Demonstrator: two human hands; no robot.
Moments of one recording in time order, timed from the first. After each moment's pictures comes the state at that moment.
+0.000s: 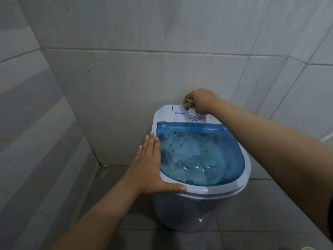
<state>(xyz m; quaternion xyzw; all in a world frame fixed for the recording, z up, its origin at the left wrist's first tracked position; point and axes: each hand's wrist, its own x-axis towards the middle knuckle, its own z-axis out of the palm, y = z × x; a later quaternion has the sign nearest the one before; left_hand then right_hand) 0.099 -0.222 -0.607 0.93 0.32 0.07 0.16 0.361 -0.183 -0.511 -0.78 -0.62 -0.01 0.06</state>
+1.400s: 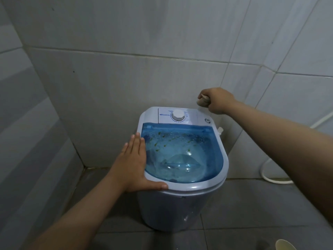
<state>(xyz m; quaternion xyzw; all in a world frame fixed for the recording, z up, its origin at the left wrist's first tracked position) 0.102 -0.222 -0.601 0.94 0.32 0.03 0.08 0.416 -0.247 -0.488 -0.83 -0.55 -0.05 0.10</state>
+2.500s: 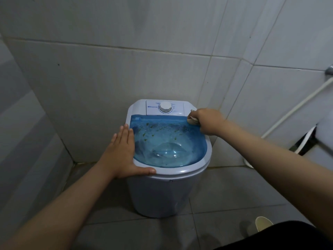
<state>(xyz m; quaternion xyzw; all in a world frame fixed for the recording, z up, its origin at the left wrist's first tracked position) 0.103 -0.224 -0.599 0.94 0.32 0.03 0.09 0.389 -0.314 -0.537 -0.80 -0.59 -0.05 -0.05</state>
